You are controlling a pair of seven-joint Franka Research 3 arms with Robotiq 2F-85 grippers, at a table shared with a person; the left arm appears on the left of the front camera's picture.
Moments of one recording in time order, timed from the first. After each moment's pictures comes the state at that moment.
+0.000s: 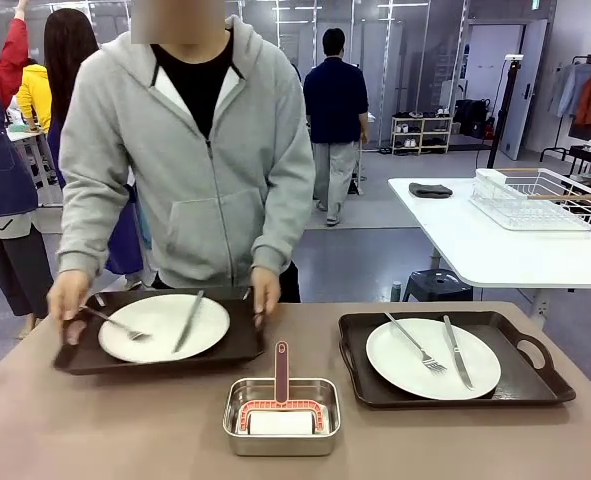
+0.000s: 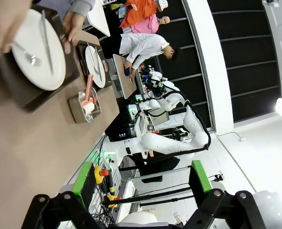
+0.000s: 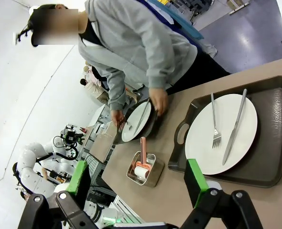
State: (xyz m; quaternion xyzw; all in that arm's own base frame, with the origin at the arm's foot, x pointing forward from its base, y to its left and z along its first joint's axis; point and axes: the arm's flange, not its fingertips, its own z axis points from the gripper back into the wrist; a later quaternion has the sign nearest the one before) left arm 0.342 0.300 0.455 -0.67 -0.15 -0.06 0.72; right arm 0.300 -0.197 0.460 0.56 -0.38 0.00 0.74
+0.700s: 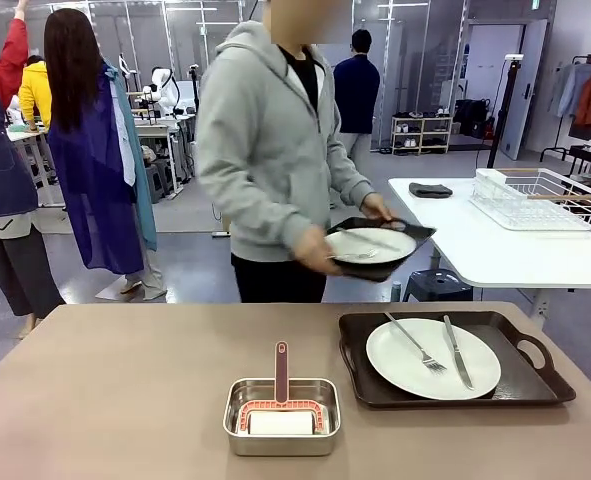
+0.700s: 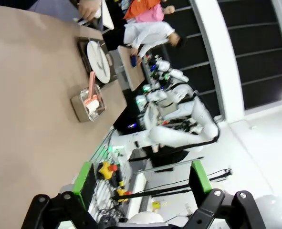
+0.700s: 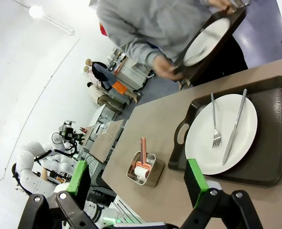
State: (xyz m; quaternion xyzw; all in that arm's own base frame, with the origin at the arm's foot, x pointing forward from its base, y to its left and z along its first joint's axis) left arm 0.369 0.272 0.486 -0.64 -0.15 -0.11 0.75; right arm 0.300 -0.197 0.460 0.56 -0.38 0.00 0.74
